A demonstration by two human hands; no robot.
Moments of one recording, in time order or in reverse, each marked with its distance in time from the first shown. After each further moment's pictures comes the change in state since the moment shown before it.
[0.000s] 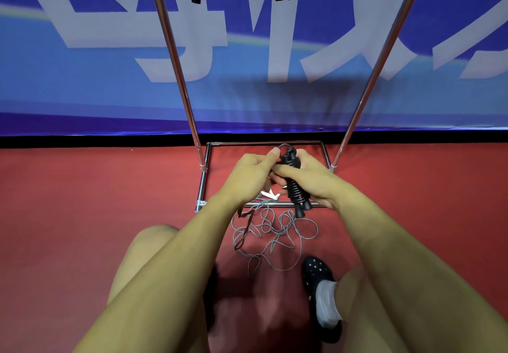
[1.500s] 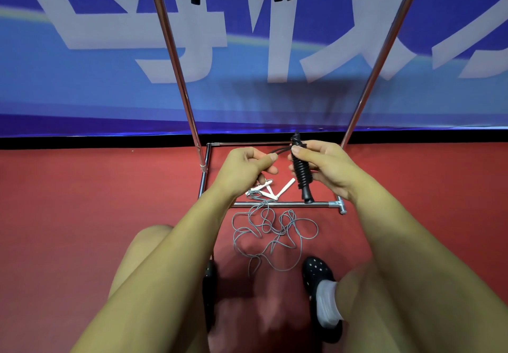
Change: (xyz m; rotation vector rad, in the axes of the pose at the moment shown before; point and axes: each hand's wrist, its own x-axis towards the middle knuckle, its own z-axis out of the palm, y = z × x) left_hand 0.010 -0.009 -0.011 -0.189 0.094 -0.089; right_hand 0.000 0.000 -0.036 0.130 0.224 0.052
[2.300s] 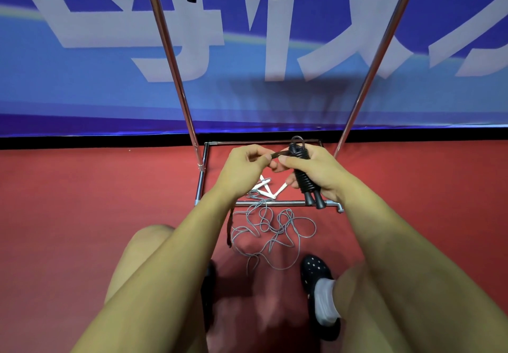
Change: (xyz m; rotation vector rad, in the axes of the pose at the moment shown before) left_hand 0.006 -0.009 0.004 0.089 0.016 0.149; right_hand 0.001 0.007 0.012 -0.101 -0.055 0.042
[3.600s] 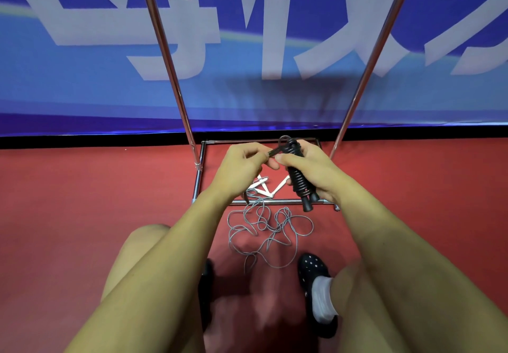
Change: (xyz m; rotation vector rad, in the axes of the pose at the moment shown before) left_hand -0.006 0.010 -0.001 -0.046 -0.058 0.044; right_hand -0.004 -0.002 0.007 0.009 0.069 -0.046
